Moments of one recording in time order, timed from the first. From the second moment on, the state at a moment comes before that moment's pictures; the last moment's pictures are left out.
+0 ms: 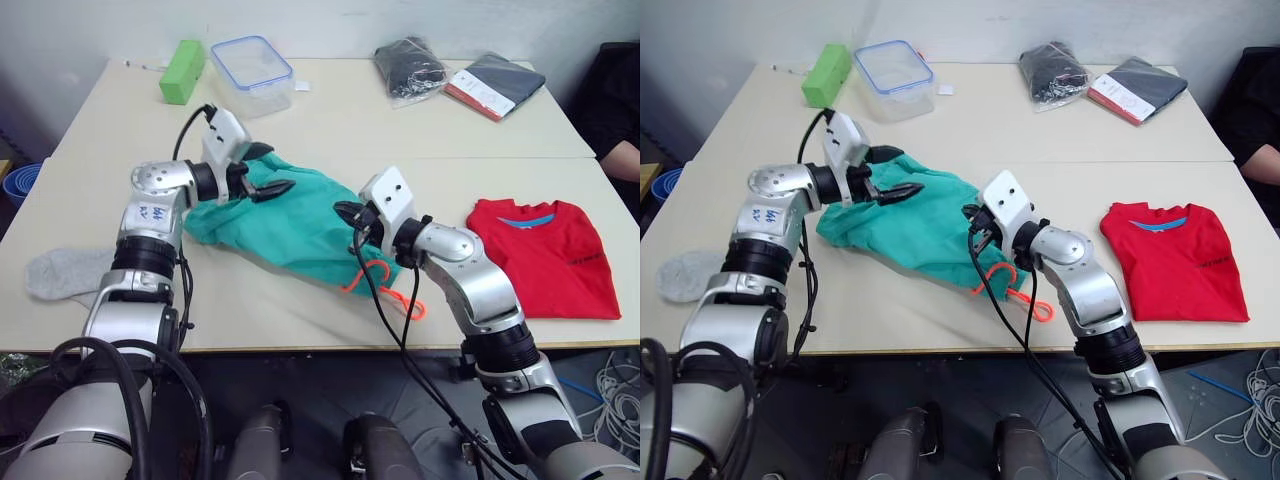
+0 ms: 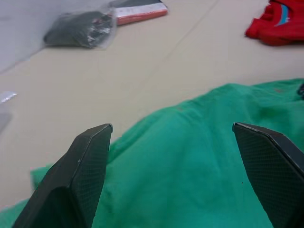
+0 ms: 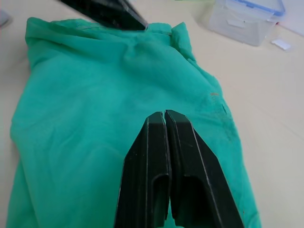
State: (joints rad) left arm -1.06 0.46 0.01 0.80 -0.08 0.02 -0.97; right arm -0.67 -0.31 0.19 -0.08 0.16 0.54 0.55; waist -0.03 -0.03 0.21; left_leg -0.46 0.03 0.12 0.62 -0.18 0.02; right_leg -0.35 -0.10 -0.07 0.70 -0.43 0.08
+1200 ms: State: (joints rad) left arm -1.13 0.55 0.05 0.99 -0.08 -0.07 -0.98; right arm -0.55 -0.41 0.12 -0.23 0.16 0.65 0.57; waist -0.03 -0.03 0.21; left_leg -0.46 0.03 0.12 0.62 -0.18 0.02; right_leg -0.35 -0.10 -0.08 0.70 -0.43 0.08
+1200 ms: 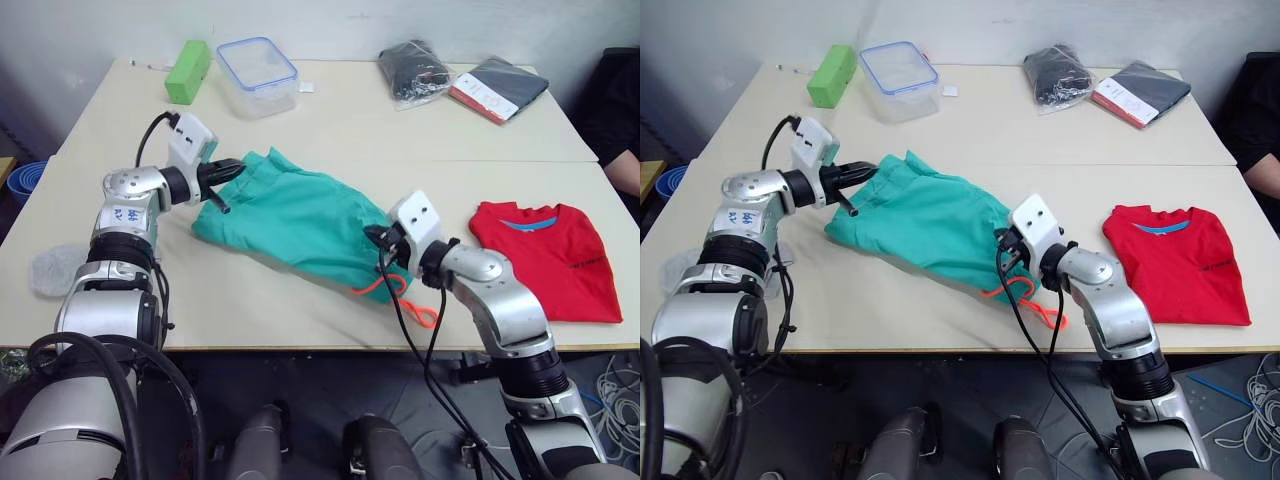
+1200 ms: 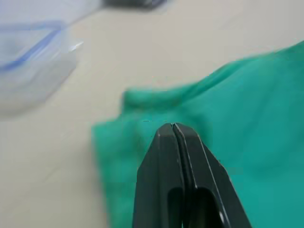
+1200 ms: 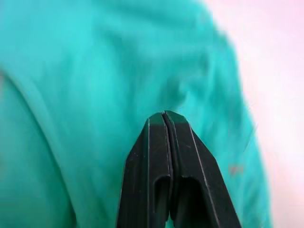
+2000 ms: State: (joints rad) left arm -1.17 0.57 -0.03 1.25 0.10 -0.15 -0.68; right arm -0.52 -0.46 0.07 -0.03 0.09 0.51 0.53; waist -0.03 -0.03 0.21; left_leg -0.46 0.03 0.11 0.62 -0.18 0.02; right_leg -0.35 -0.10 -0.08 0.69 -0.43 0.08
